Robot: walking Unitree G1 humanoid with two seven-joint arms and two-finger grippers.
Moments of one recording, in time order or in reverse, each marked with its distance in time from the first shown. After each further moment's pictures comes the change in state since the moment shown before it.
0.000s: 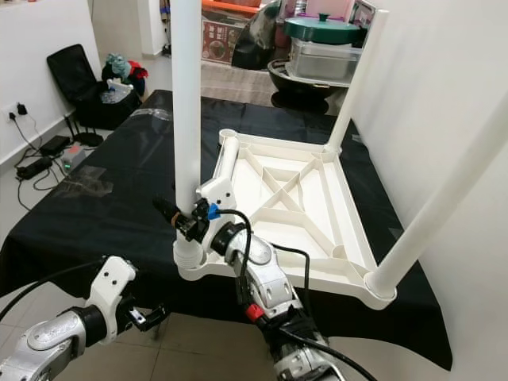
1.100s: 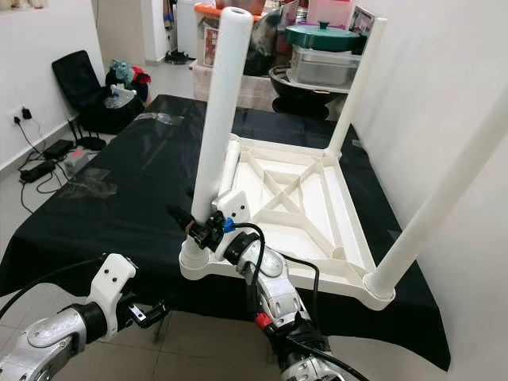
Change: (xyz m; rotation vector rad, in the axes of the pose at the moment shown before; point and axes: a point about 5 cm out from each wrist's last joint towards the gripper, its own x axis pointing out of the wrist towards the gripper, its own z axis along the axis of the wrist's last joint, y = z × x) left arm 0.001 0.001 0.003 0.007 -0.010 -0.001; right arm -0.024 -0.008 -0.015 0.009 -0.009 -0.003
